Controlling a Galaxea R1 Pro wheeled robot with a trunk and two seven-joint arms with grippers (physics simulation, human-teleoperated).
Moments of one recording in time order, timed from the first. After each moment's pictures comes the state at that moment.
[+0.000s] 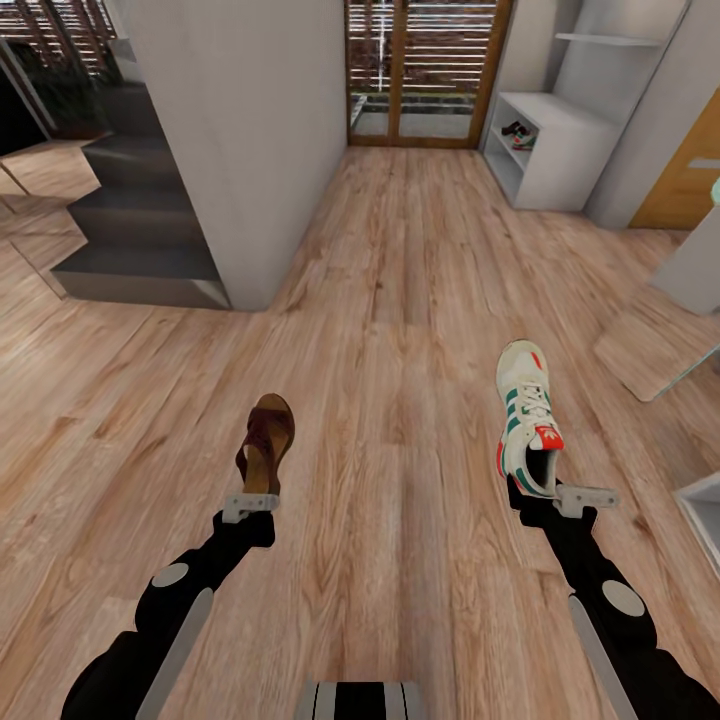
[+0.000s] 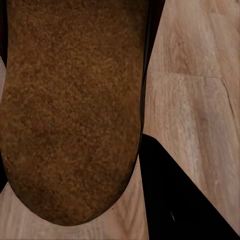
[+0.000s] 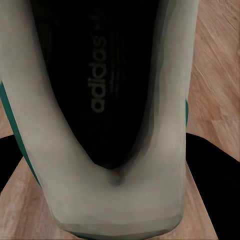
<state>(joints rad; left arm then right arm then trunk) -0.27 0.08 -0.17 -1.51 0.25 0.44 0.01 -0.22 -0.16 -0.03 -1.51 -0.15 0.13 -0.11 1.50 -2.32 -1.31</state>
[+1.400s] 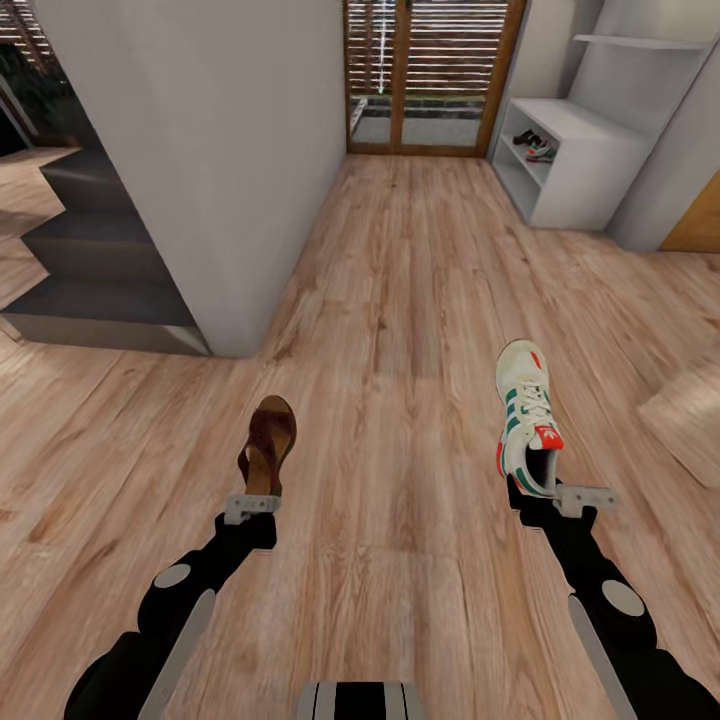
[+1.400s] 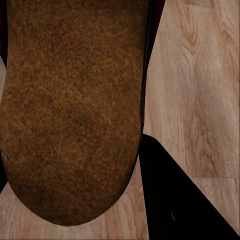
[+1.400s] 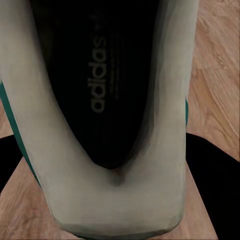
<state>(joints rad) -0.27 0.08 -0.18 -1.50 0.25 0.44 0.01 -0.22 -0.16 -0.03 -1.51 -0.14 0.13 -0.11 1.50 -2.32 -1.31</state>
